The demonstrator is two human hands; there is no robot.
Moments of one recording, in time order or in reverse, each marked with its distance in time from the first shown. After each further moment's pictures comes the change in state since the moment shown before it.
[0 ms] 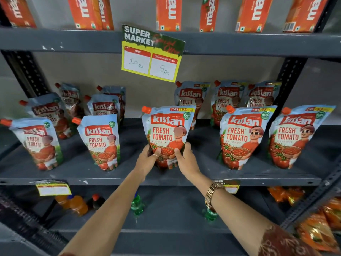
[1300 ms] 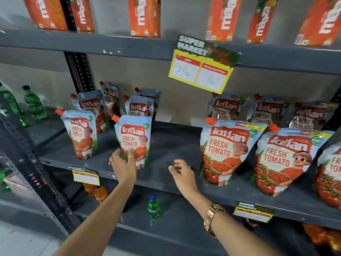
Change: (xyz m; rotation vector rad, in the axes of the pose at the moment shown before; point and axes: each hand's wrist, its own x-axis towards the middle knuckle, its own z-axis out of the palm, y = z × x) left_hand -0.013 -0.022 -0.095 0.026 0.881 0.012; right_hand -0.010 -0.009 0.070 0.057 -0.211 -0.063
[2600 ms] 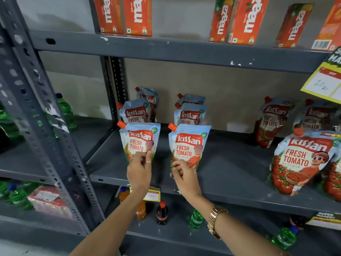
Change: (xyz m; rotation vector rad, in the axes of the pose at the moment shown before) left_hand 0.153 -0.031 -0.108 0.090 -0.173 0.293; right_hand 0.032 -0.089 0.203 -0.102 0.144 -0.252
